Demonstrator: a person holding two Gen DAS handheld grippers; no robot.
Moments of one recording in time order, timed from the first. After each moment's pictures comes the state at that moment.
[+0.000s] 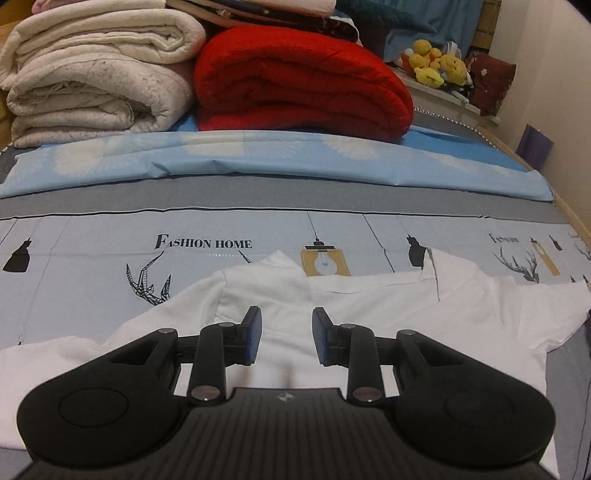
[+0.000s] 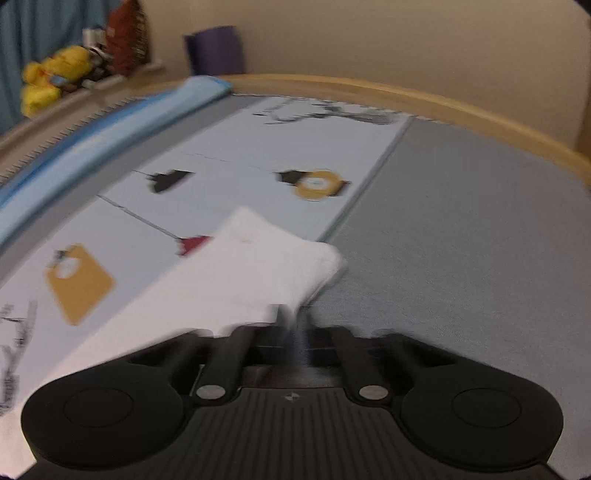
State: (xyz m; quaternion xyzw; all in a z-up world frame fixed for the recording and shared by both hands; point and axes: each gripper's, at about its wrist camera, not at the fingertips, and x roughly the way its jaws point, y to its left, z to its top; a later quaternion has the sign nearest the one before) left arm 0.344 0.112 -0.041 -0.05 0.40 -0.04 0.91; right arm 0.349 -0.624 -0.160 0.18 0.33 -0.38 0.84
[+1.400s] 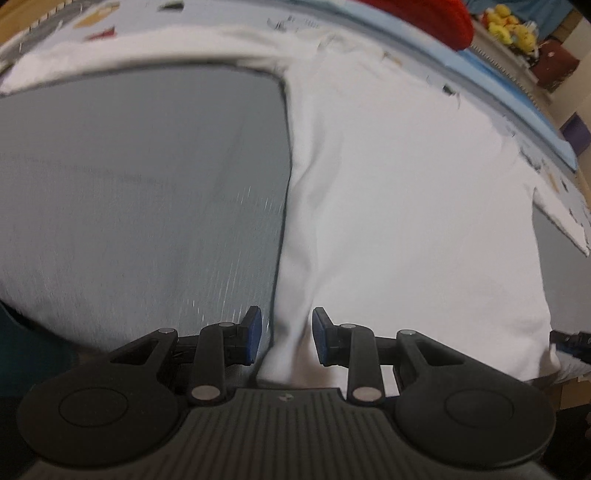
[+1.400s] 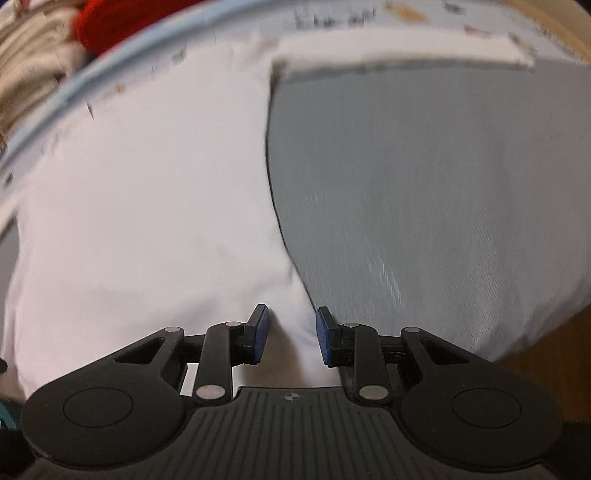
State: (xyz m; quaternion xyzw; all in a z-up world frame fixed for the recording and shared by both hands) left arm 0.006 0.146 -0.091 -0.16 0.56 0.04 0.82; right arm 0.052 -0.322 -0.108 0.11 0.58 -0.01 0.81
